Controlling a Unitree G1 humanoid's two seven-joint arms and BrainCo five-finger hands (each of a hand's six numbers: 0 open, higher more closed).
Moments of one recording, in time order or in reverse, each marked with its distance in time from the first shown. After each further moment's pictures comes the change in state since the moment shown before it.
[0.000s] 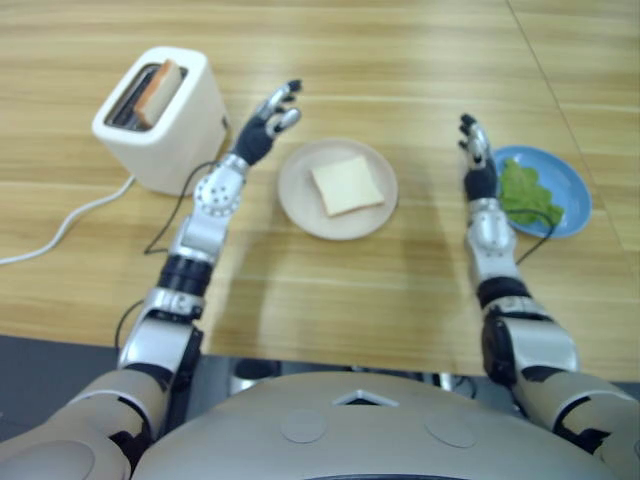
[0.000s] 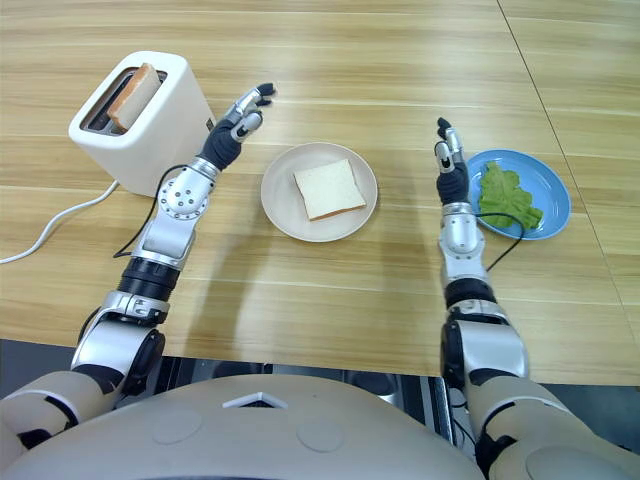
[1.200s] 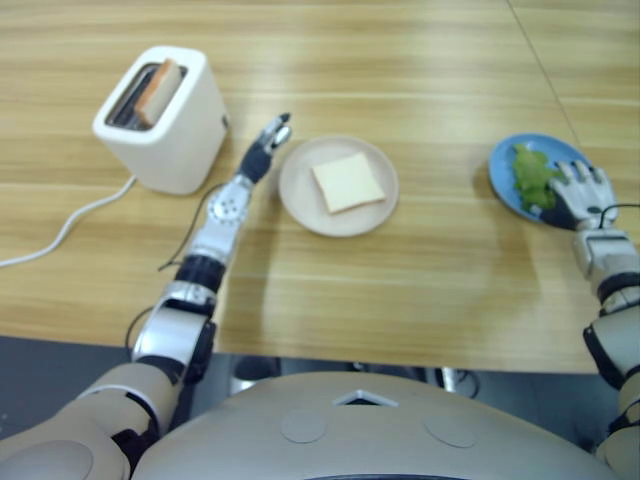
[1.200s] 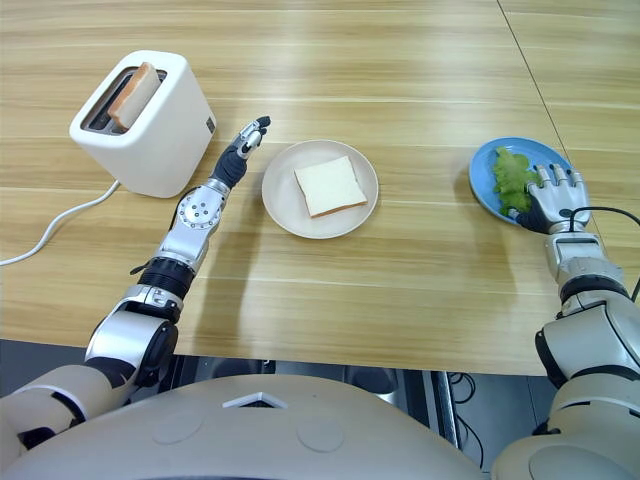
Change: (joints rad) left arm -0.051 -0.070 0.012 0.403 -0.044 -0.104 0.049; right arm -0.108 -0.443 0.621 0.340 -0.734 0.609 -0.465
